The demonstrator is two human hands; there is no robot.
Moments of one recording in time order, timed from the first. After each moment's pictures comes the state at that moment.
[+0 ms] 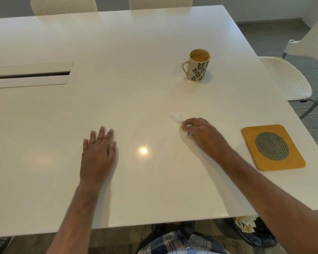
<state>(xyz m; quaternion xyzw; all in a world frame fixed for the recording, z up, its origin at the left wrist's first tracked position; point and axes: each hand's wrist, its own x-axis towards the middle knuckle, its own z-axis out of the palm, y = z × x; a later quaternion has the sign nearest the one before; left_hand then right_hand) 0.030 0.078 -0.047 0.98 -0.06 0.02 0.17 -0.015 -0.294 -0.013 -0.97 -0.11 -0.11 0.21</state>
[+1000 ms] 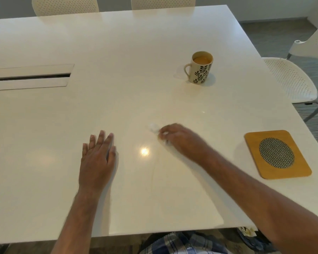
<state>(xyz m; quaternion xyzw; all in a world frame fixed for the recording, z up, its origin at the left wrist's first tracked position) 0.030 0.077 -0.046 0.98 -0.06 0.02 0.17 0.018 -0.247 -0.013 -0.94 -0.19 -0.03 0.29</state>
